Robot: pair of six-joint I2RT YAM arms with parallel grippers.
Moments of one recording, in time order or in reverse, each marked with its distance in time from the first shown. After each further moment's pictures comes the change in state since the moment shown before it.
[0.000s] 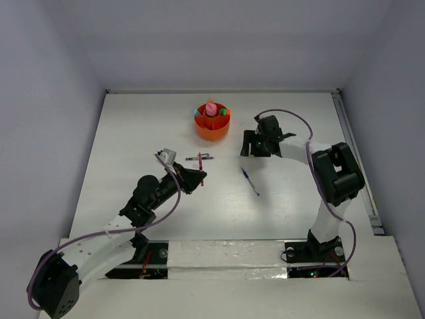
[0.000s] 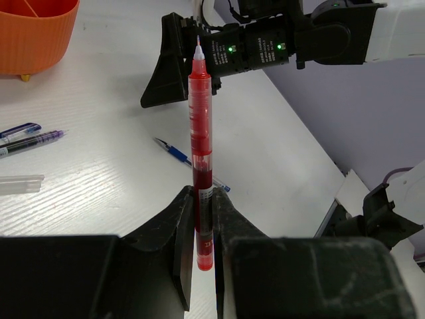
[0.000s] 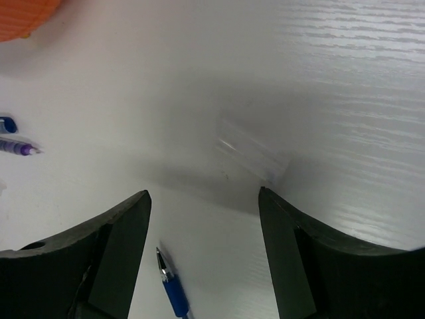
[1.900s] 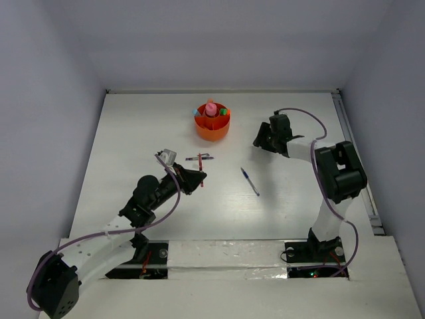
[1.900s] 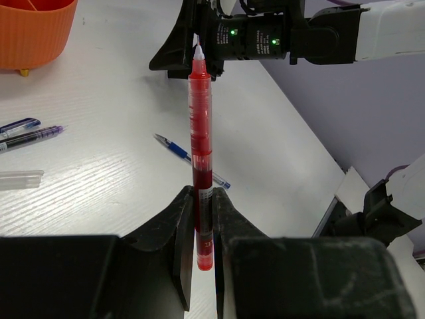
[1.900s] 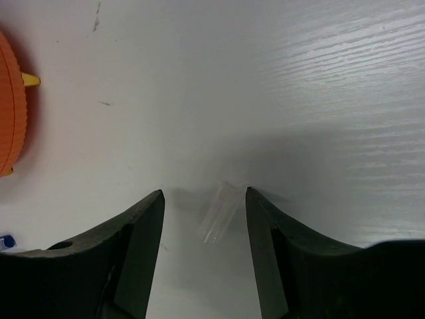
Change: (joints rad) left arm 0.000 -0.011 0.000 -0.021 0.004 0.000; right arm -0.103 0.022 -0.064 0.208 0.172 0.188
